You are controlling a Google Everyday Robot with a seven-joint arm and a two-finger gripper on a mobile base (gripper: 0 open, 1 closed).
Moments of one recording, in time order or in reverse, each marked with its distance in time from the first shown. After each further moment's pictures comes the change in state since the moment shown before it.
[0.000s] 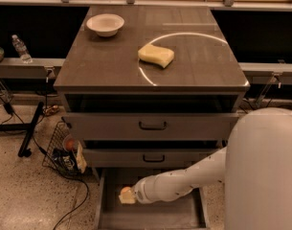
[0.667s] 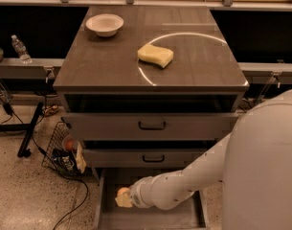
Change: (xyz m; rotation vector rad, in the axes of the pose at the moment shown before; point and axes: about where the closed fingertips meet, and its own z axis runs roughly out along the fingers) arm -0.012 0.049 -0.050 0.048 -0.011 -0.101
